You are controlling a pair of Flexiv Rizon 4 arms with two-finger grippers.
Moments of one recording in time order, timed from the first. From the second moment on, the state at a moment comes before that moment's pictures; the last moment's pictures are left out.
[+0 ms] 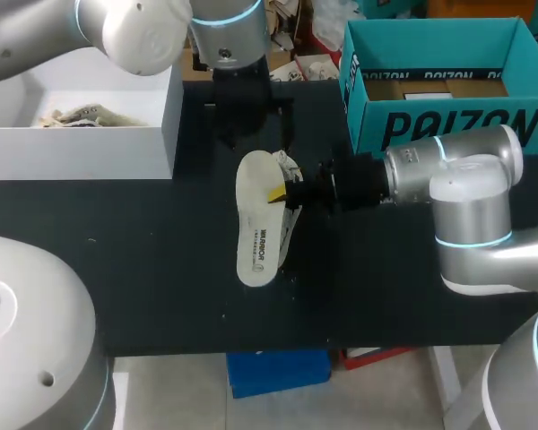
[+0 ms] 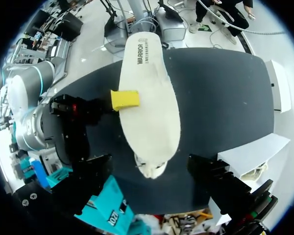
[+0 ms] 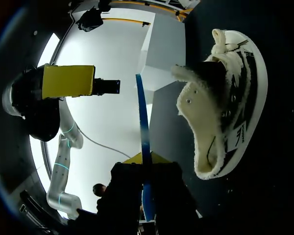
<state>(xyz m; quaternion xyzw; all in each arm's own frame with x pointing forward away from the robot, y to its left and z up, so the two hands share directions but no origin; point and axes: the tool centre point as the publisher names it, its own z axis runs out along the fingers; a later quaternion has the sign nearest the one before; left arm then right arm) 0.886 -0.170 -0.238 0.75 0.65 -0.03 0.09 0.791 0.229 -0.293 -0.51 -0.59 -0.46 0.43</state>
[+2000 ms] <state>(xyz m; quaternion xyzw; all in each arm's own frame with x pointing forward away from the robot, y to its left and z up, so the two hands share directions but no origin) 0.698 -0.150 -0.228 0.73 0.66 -0.10 0.13 0.791 0.229 -0.293 -0.51 -0.59 -0.46 0.43</state>
